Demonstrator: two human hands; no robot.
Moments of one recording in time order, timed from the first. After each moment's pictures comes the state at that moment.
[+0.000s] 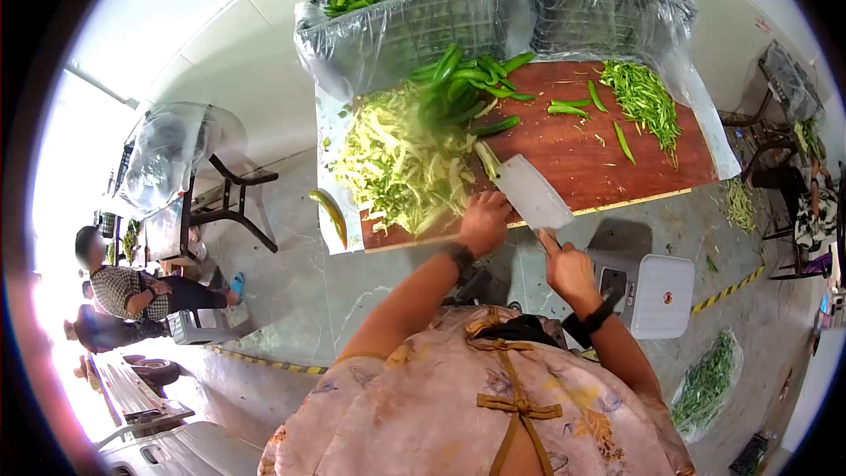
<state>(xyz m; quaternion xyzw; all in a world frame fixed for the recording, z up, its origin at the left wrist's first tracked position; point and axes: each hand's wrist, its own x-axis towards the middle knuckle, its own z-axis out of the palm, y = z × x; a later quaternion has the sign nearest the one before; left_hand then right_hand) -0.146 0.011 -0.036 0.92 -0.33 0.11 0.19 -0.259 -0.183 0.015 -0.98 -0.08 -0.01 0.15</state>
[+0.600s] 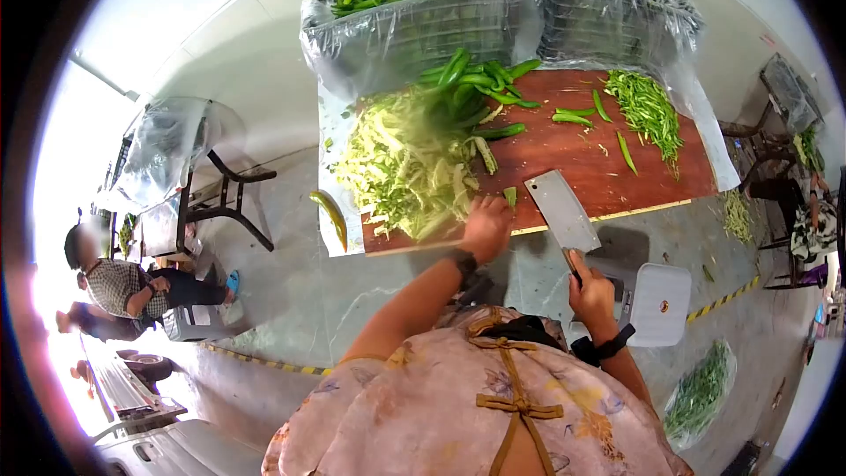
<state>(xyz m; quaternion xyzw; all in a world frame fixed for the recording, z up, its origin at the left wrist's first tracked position) -0.142 0.010 -0.039 0.91 -0.32 0.11 0.22 -0.295 -0.216 0.017 -0.98 -0.01 -0.05 0.20</state>
